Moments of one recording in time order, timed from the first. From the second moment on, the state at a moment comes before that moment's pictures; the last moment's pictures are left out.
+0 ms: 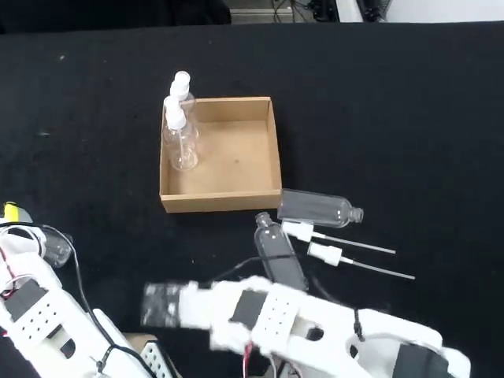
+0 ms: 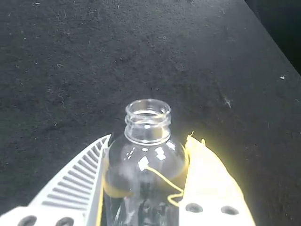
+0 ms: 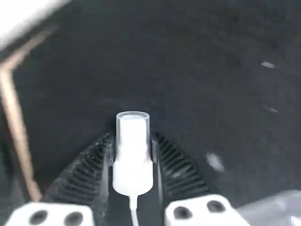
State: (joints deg) left arm -53.1 -67.7 80.7 25.5 22.1; right arm -61.9 -38.0 70.4 55.3 22.0
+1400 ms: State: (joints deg) left arm -30.9 -68.3 95.8 -15.8 12.8; right arm -32.0 -51.6 -9.8 65.5 4.2
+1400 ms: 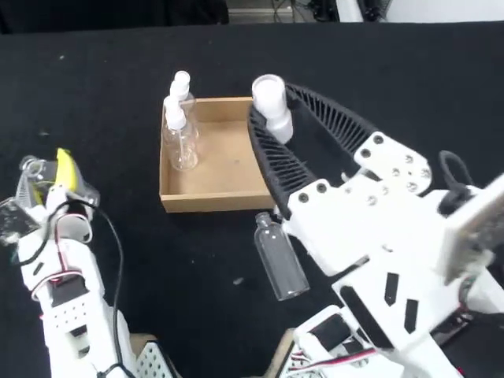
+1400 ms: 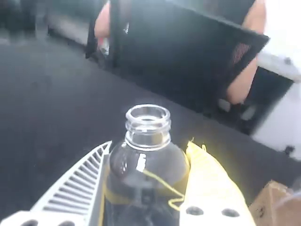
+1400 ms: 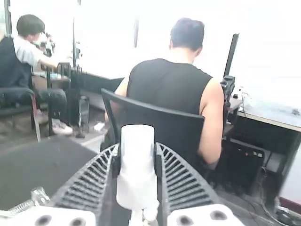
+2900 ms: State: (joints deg) left arm -10.1 -102.2 96.8 11.4 -2.1; right arm -32.0 -51.6 -9.8 64.5 0.7
